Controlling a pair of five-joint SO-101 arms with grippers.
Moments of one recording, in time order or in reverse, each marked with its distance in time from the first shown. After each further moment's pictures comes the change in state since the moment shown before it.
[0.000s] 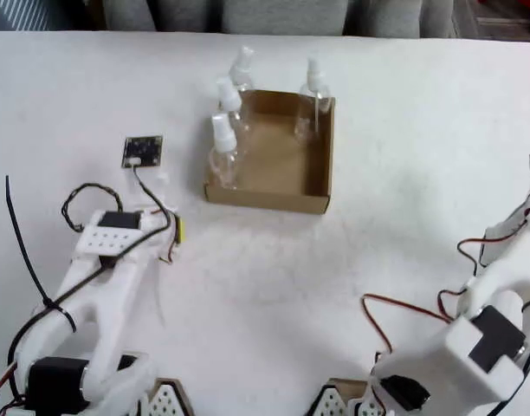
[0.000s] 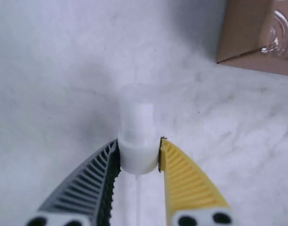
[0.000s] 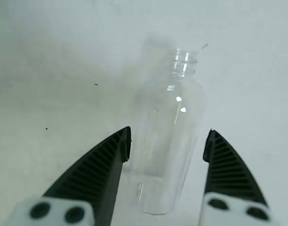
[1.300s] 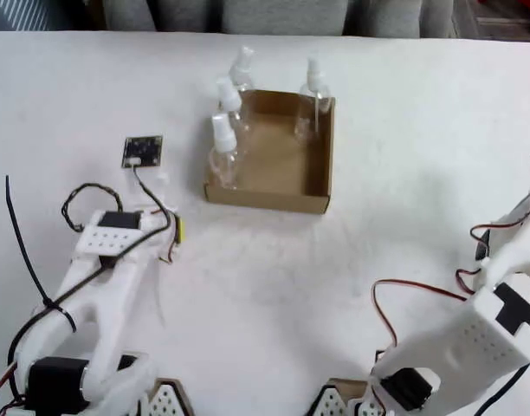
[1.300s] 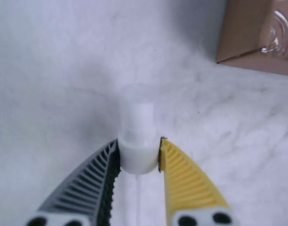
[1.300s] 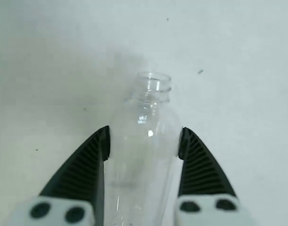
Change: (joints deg) left arm 0.0 0.0 0.0 0.0 0.0; right arm -0.5 12.7 -15.1 4.8 0.0
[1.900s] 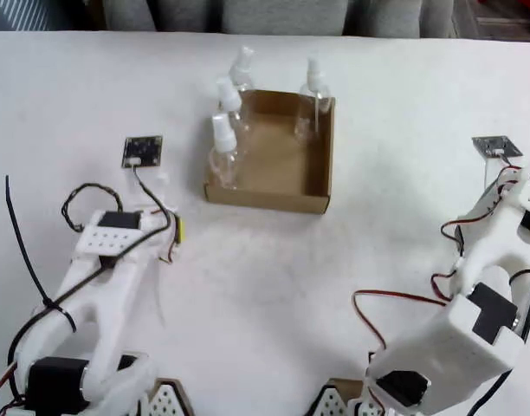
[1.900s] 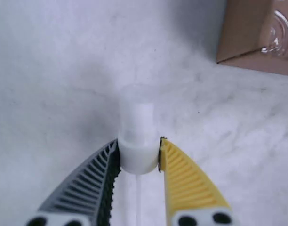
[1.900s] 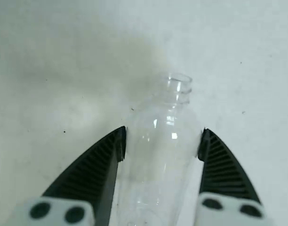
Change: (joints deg) left arm 0.0 0.0 0.0 0.0 0.0; right arm -7.6 -6.2 8.8 -3.6 13.5
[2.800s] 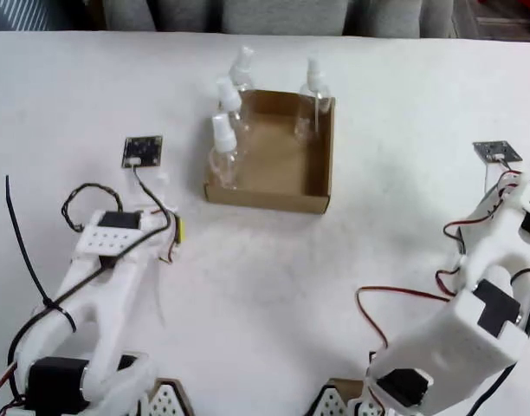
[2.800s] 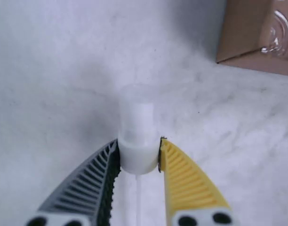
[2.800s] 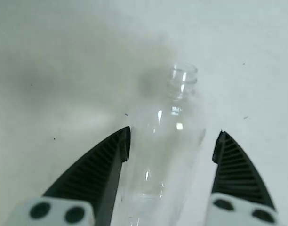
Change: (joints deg) left arm 0.0 0.0 0.0 0.0 0.0; right arm 1.0 3.5 0.4 -3.1 0.4
